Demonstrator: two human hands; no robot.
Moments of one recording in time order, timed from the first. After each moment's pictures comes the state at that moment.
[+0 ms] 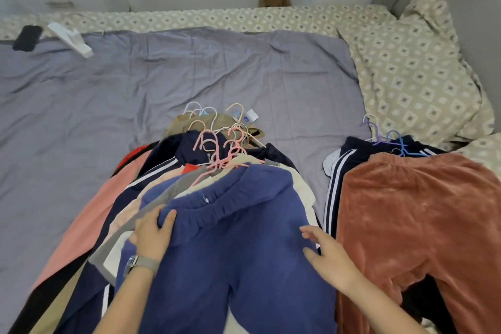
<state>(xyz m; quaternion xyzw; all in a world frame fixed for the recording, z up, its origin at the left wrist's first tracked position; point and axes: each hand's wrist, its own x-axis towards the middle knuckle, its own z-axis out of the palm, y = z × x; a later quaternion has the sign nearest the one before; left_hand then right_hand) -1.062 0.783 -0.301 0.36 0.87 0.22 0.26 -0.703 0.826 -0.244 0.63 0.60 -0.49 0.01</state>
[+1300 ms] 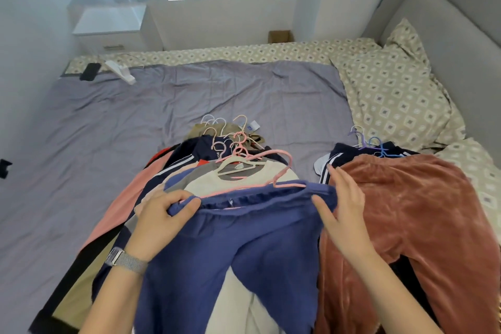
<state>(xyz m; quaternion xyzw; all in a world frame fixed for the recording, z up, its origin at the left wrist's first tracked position) -0.980 0.696 -0.068 0.54 0.72 0.33 0.29 -0.657 0.783 -0.110 0.59 0.72 -0.25 -0.27</state>
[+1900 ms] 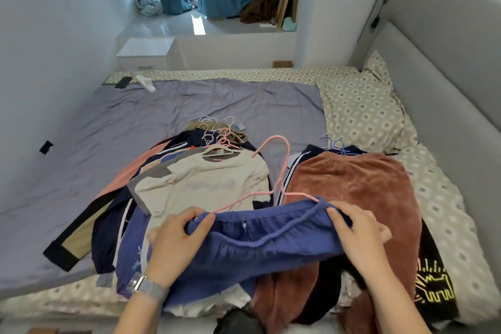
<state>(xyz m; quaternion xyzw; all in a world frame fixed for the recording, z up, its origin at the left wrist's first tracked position) -0.716 0.513 -0.006 0.47 0.81 0.31 0.18 -0.431 0.632 -0.028 0.63 0.70 -0.24 -0.23</state>
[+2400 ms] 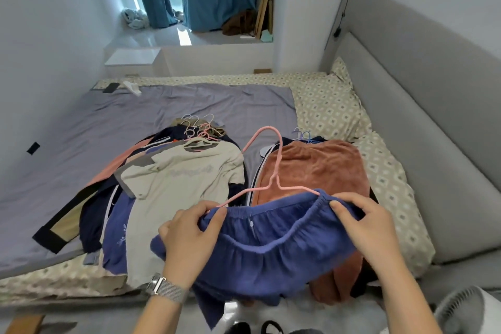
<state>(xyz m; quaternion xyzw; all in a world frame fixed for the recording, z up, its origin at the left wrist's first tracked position) -0.565 0.421 0.028 0.46 0.80 0.36 0.15 -0.298 0.520 0.031 0.58 0.68 -0.29 -0.34</state>
